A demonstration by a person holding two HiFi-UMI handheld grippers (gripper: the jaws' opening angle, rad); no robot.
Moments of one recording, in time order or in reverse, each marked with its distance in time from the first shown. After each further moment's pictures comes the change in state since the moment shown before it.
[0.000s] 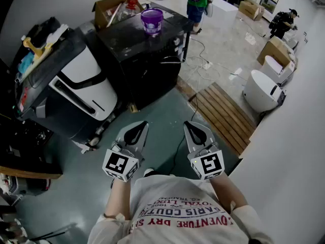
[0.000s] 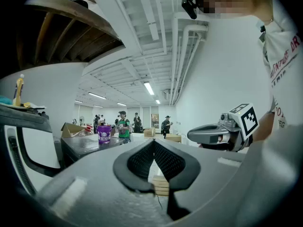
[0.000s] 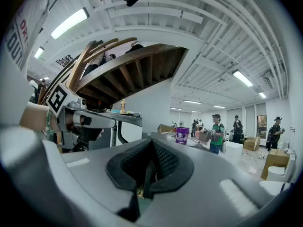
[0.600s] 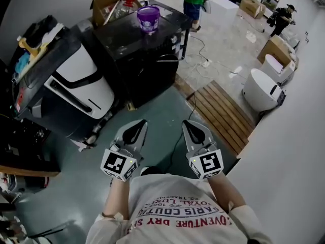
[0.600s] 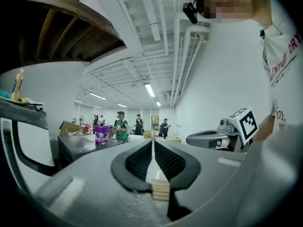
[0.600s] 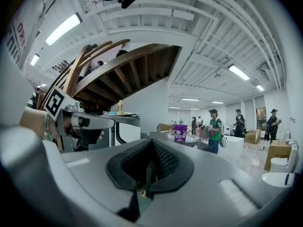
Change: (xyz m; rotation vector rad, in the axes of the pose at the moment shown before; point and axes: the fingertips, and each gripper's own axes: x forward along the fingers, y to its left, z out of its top) left arm 0.026 -0.010 0.003 -0.036 -0.024 0.010; right arm 0.000 -0.027 -0.014 0.075 -0.005 0.001
